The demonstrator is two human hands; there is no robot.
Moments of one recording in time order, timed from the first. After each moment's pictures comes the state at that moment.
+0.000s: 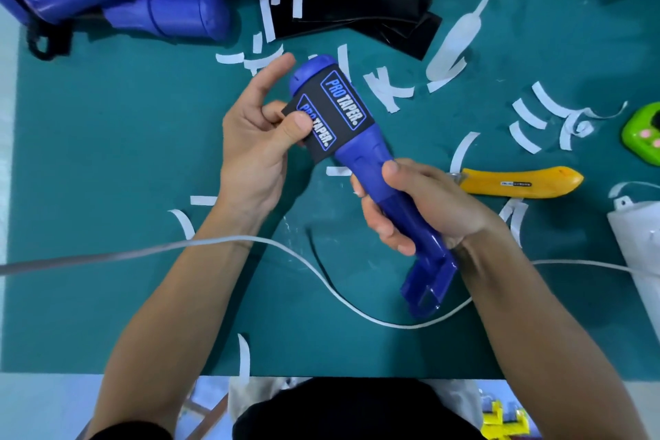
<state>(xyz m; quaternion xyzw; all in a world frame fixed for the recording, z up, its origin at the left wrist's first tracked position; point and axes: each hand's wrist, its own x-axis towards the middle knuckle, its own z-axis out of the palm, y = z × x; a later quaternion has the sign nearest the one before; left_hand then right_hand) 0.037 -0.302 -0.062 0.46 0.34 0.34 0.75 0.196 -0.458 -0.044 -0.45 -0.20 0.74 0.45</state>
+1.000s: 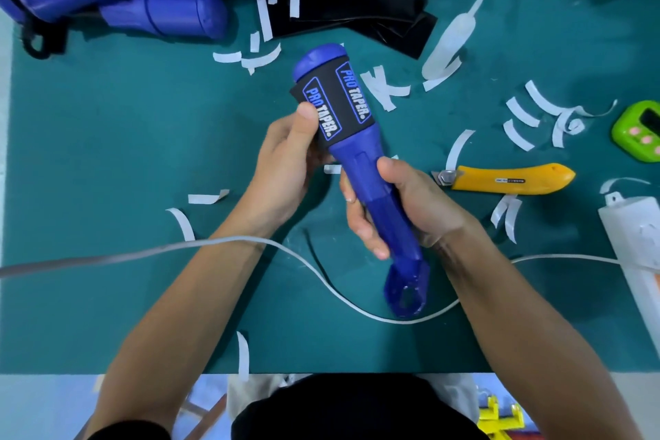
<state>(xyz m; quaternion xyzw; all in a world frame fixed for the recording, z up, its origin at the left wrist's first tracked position) 0.051 -0.330 -0.048 0.48 0.38 0.26 0.75 0.182 -0.453 -0.064 -0.37 -0.20 0.77 0.49</state>
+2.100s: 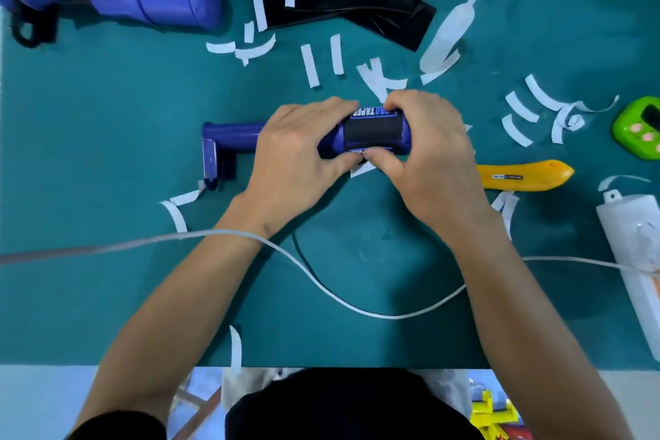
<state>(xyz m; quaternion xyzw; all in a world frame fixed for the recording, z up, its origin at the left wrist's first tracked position) 0.049 -0.329 -0.067 0.89 0.30 0.20 0.28 0.204 -0.449 -0.049 -0.78 -0.53 0.11 0.32</state>
